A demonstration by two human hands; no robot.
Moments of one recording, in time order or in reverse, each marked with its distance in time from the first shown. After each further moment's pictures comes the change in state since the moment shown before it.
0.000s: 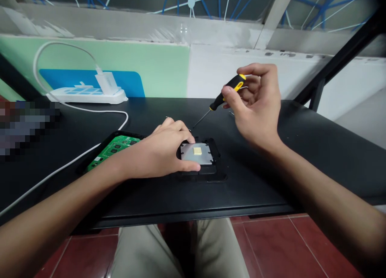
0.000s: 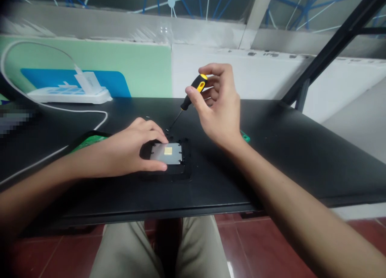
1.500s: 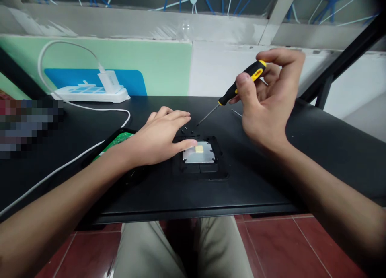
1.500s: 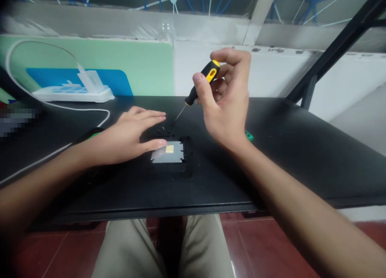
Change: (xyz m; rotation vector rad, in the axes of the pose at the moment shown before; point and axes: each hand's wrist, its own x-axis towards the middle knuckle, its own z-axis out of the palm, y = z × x) left_hand 0.007 -0.013 -0.002 0.220 0.076 -0.083; right_hand -0.002 -0.009 0.003 0.035 0.099 -0.048
